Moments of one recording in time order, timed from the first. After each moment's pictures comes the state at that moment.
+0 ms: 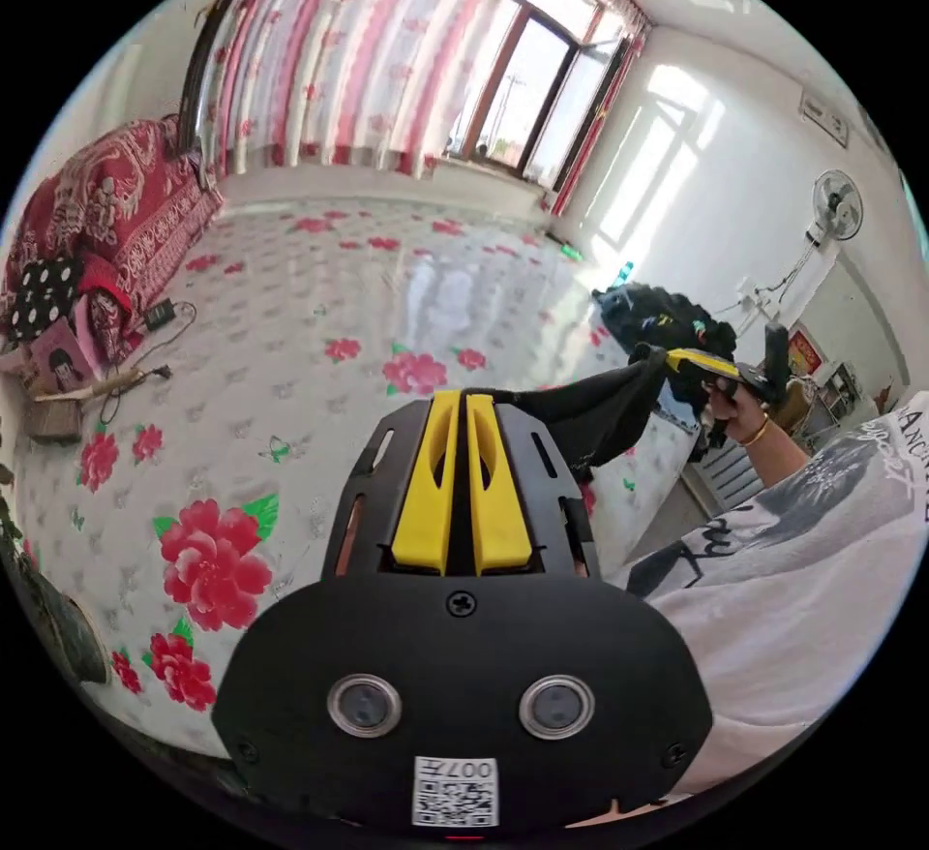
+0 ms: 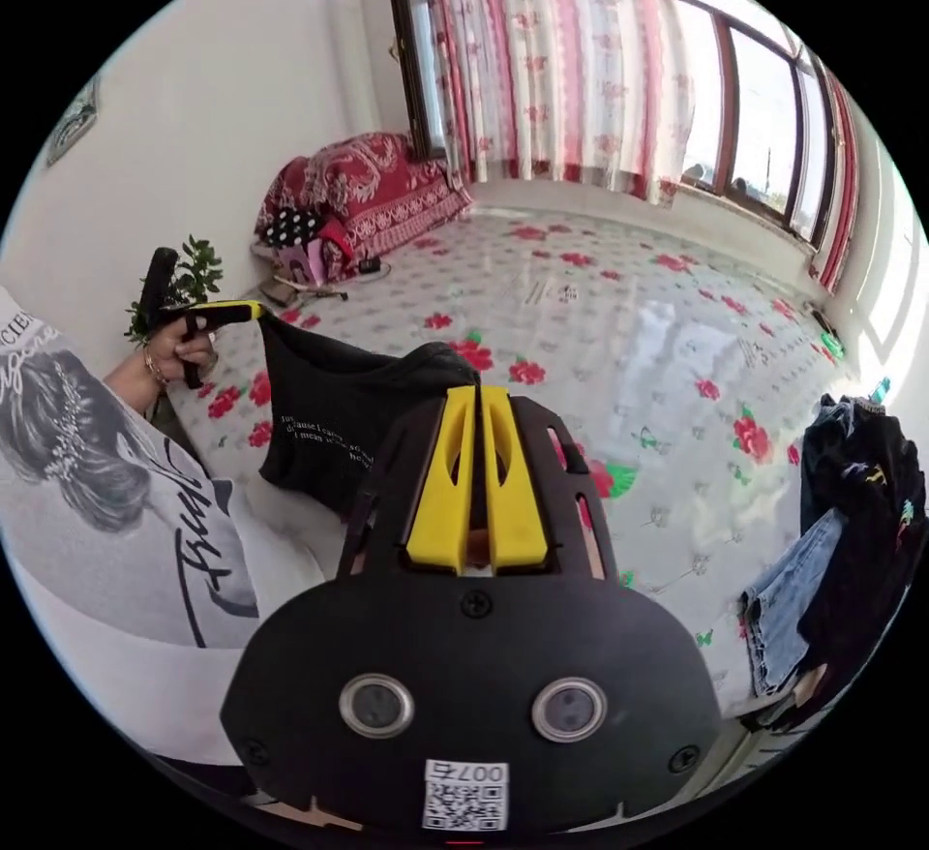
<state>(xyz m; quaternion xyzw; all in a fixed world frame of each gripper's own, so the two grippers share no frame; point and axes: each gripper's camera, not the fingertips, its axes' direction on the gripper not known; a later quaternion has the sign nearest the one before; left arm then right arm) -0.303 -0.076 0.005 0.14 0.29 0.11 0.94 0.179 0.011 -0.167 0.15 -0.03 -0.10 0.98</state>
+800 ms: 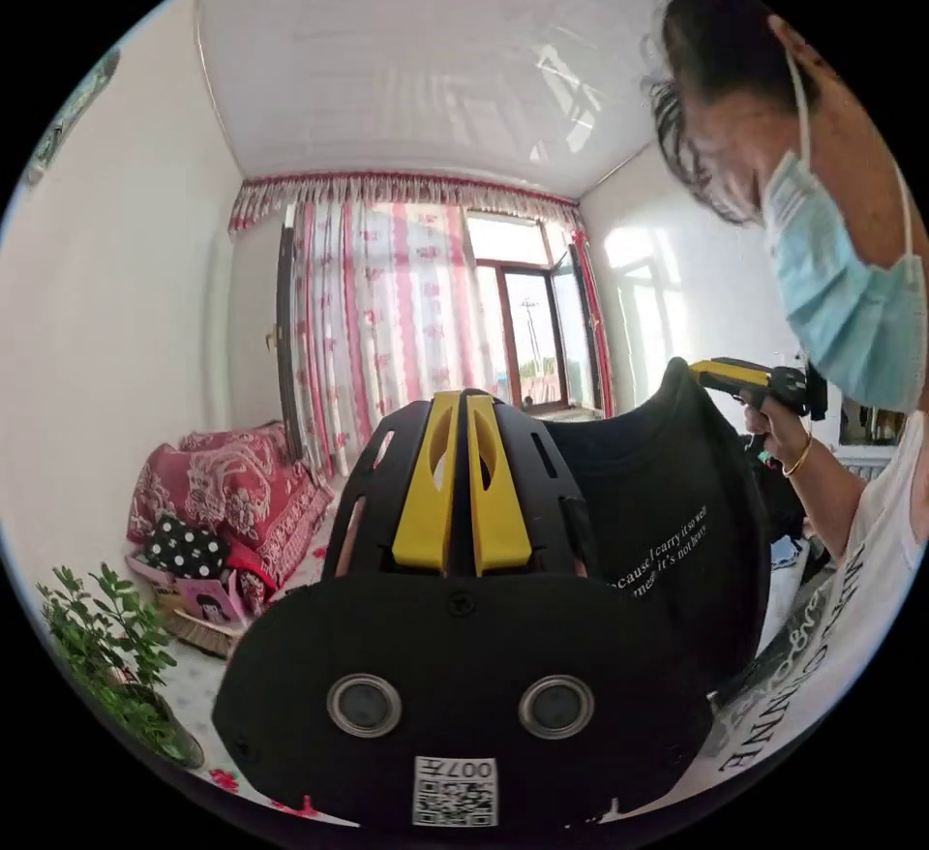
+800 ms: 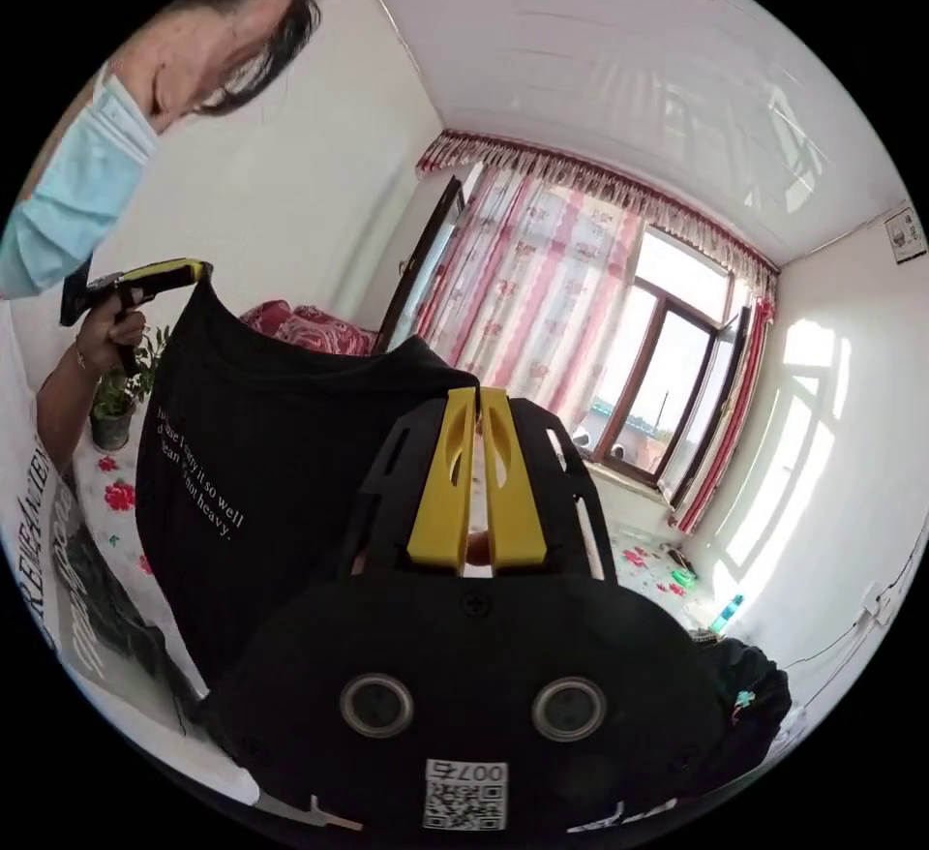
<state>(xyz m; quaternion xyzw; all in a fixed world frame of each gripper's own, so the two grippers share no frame) -0.294 -0.100 -0.225 0.42 0.13 0.10 0.89 0.094 -0.058 -0.356 0.39 0.14 -0.22 0.88</state>
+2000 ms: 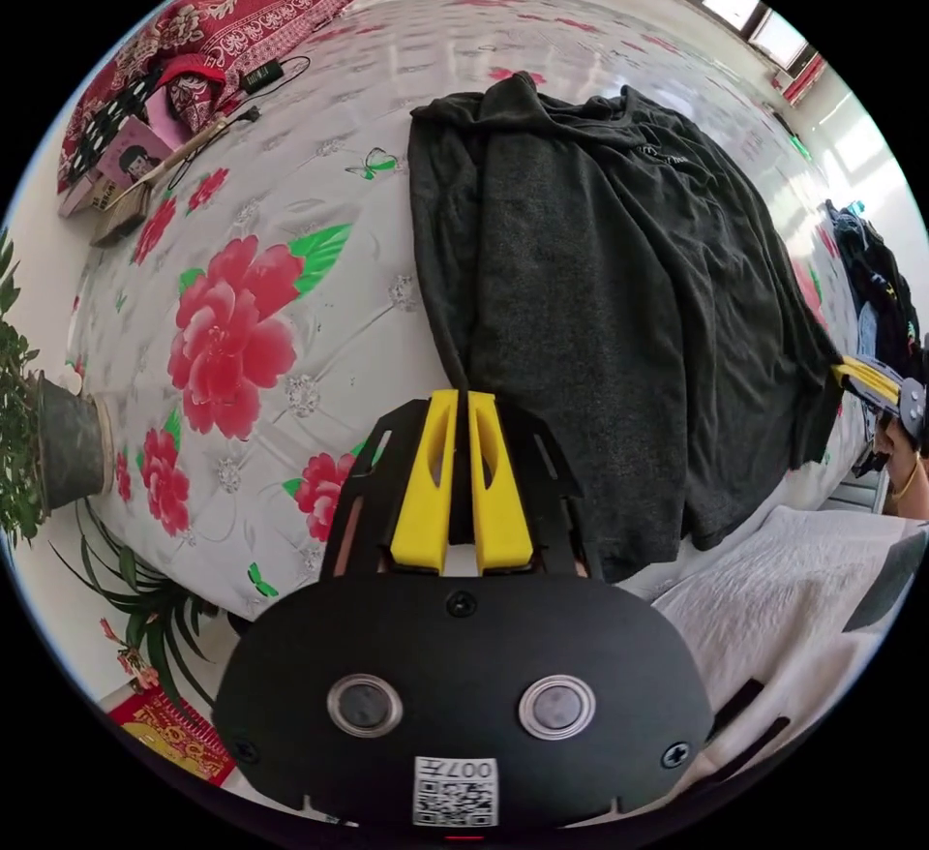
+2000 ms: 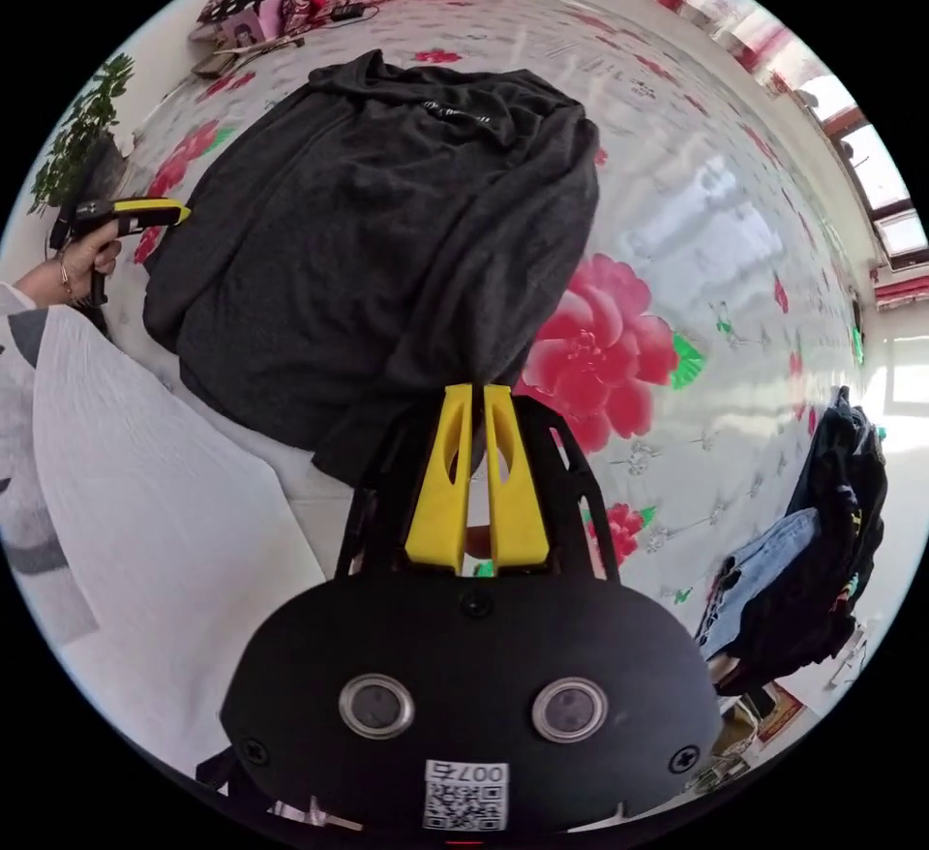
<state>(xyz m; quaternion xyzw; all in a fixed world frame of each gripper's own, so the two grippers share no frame) -0.263 -0.088 0.342 -0.21 0.06 0.05 0.97 0.232 -0.097 0.219 -0.21 0.07 -0.16 0.96</state>
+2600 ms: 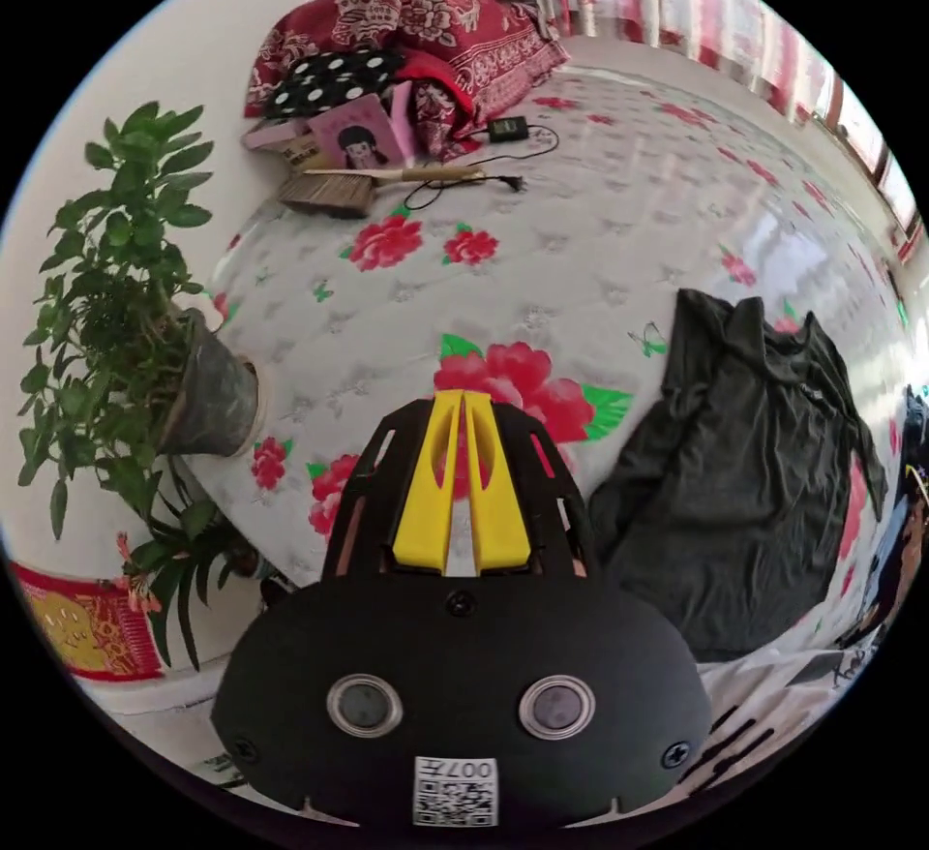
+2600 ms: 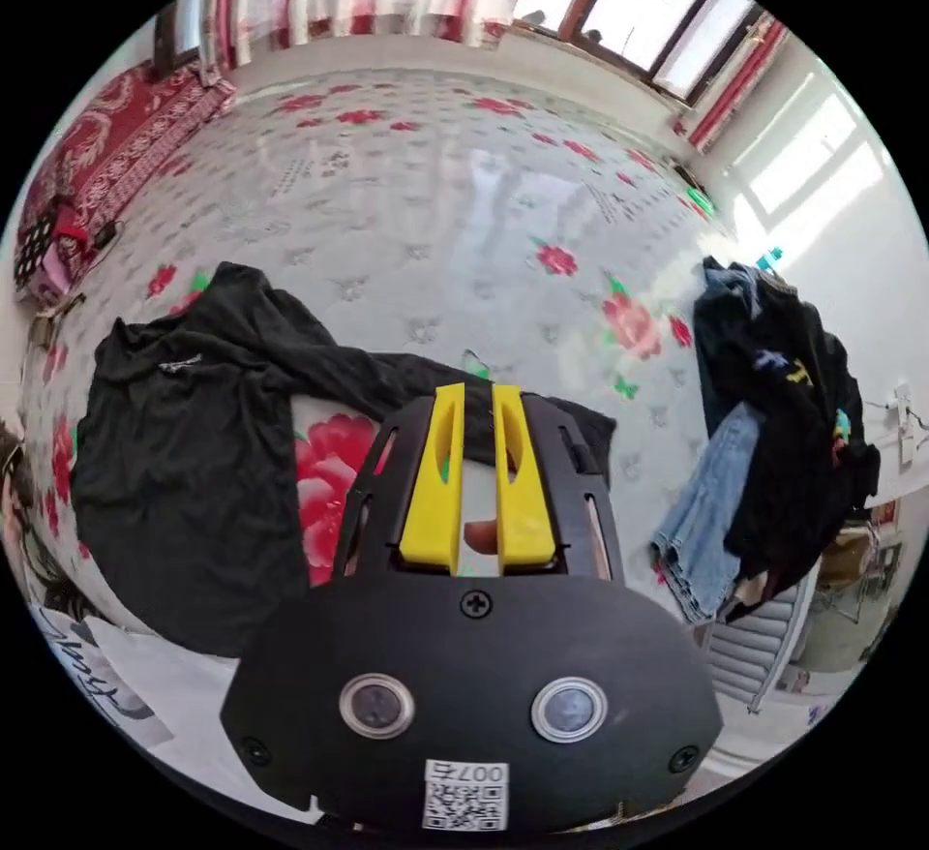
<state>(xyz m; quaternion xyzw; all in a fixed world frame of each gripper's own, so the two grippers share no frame) -0.411 -0.204 0.337 -0.11 -0.04 -0.08 0.99 0.361 -0.232 0.233 -0.09 0.17 0.05 0.98</state>
